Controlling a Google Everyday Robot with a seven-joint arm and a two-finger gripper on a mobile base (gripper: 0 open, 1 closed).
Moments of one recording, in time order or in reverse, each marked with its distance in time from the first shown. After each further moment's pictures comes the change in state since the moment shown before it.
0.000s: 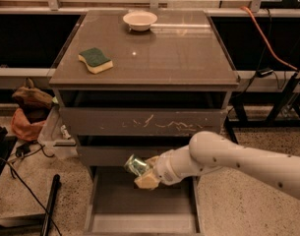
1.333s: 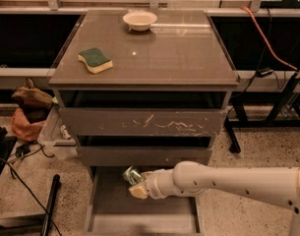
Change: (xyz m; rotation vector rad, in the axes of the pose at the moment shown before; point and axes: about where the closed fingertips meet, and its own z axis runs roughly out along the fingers) arm 0.070 -0.044 0.112 0.129 -0.046 0.138
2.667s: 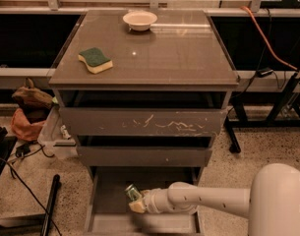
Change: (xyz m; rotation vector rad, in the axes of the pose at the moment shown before) arm 0.112 -0.043 0.120 -0.041 -0.016 0.122
